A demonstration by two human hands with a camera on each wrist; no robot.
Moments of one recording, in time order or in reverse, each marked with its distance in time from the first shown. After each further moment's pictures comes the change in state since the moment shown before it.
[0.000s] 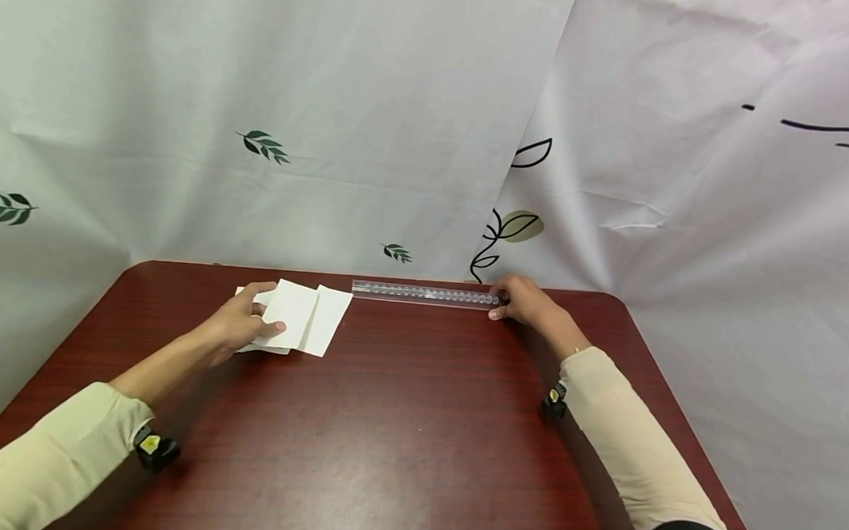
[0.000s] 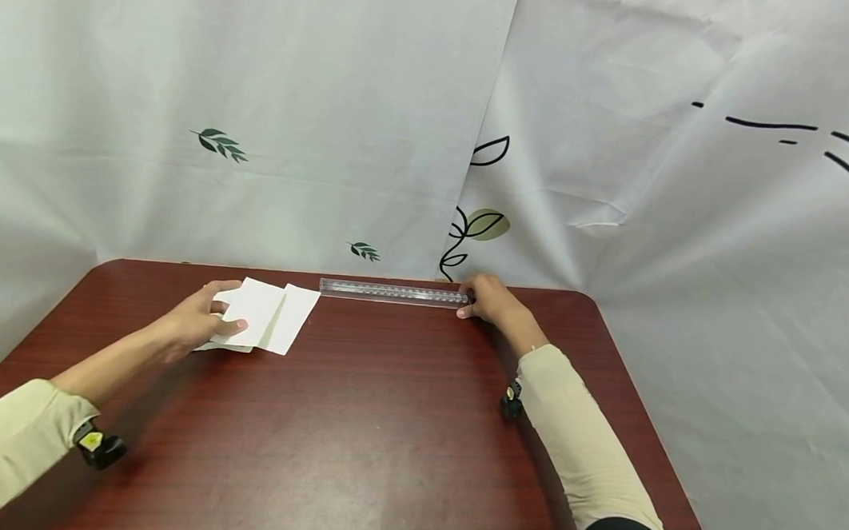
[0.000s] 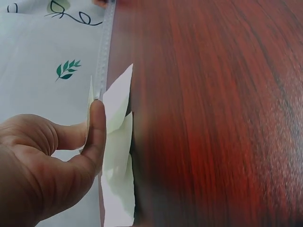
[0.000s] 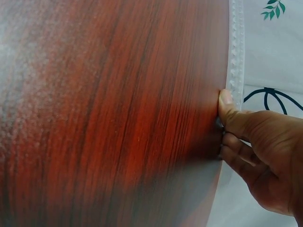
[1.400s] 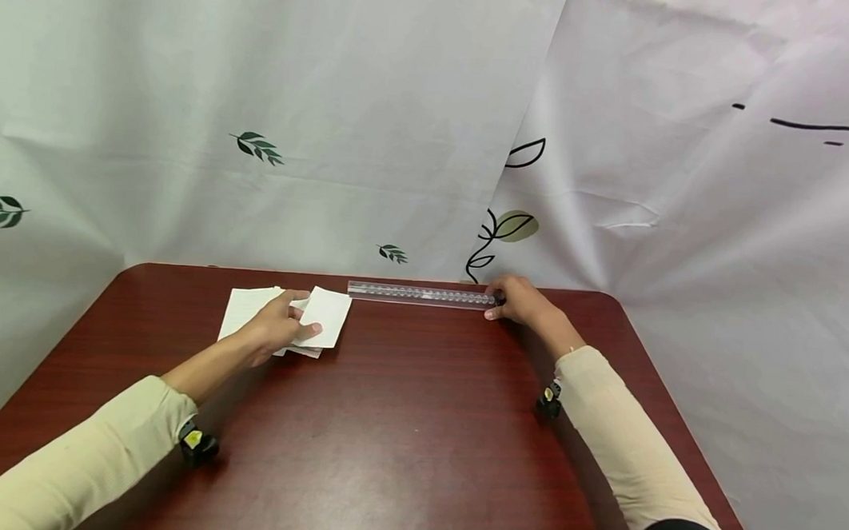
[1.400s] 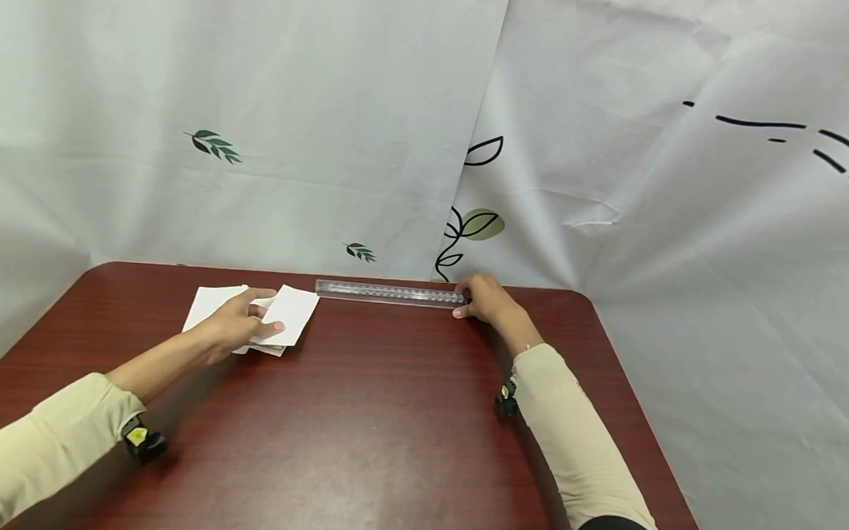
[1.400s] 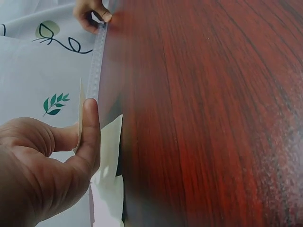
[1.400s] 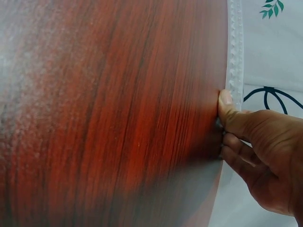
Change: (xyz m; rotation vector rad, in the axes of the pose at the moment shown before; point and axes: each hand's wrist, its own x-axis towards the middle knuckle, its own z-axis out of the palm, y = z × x) left_hand 0.019 0.022 0.047 -0.045 -0.034 0.009; right_hand 0.000 0.002 0.002 0.012 0.015 0.008
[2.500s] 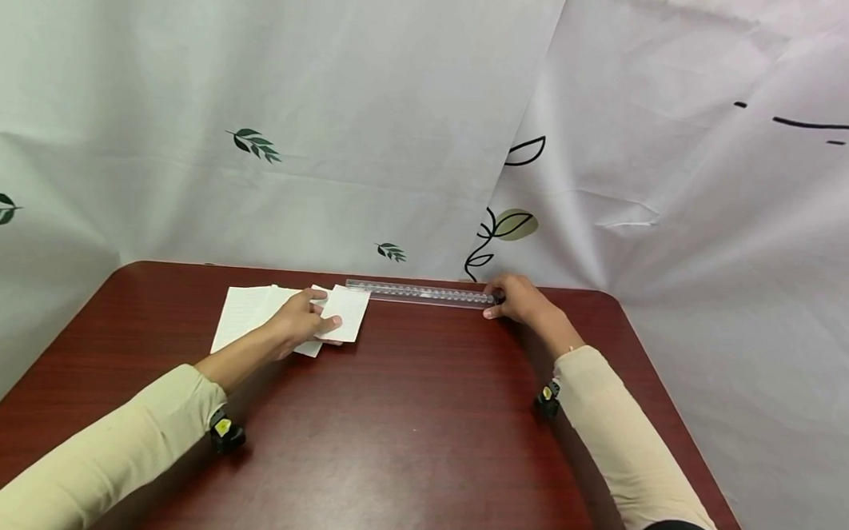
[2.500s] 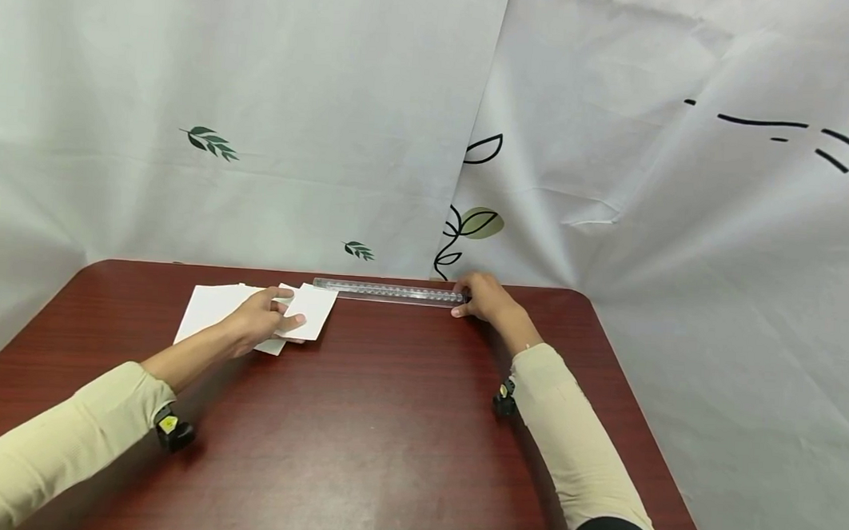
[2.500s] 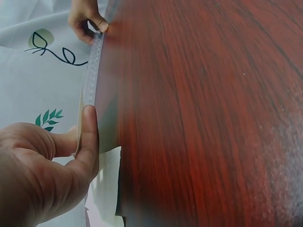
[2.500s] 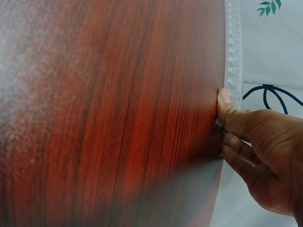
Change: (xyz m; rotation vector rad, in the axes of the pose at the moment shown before) left_hand 0.025 0.012 0.031 -0.126 -0.004 -0.035; right_hand 0.001 0.001 0.000 0.040 0.004 0.007
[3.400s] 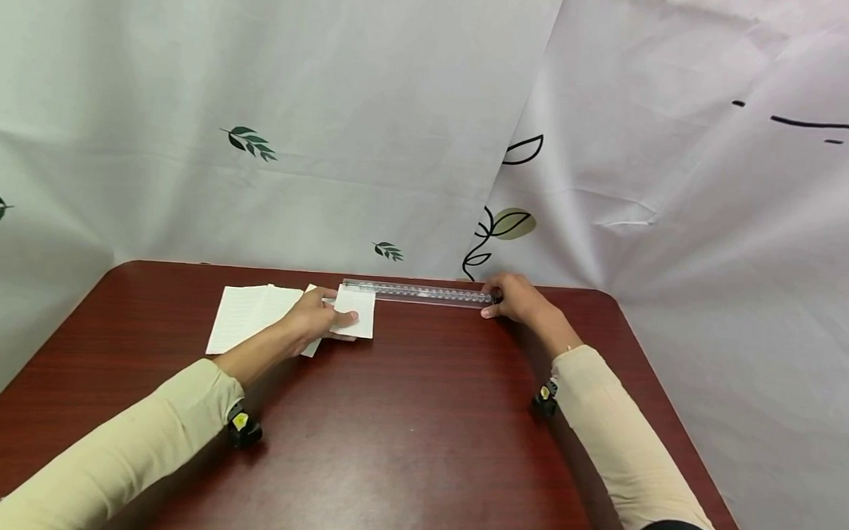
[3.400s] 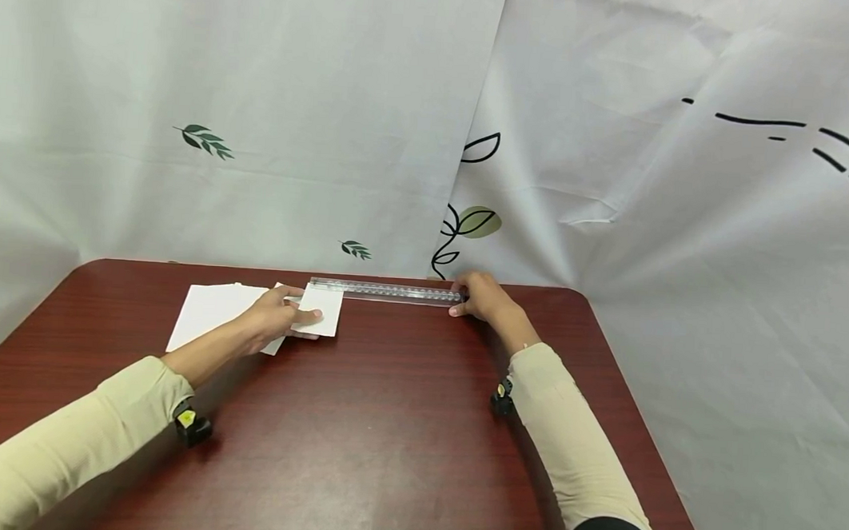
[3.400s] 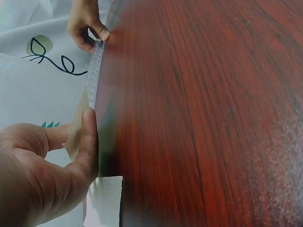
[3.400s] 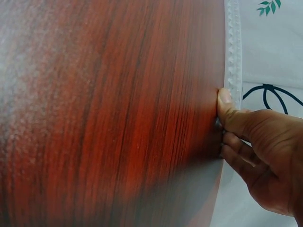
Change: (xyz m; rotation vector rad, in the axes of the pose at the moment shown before) left_hand 0.020 0.007 0.022 -0.144 -0.008 -0.016; right_hand 0.000 0.002 0.001 -0.007 -0.002 0.012
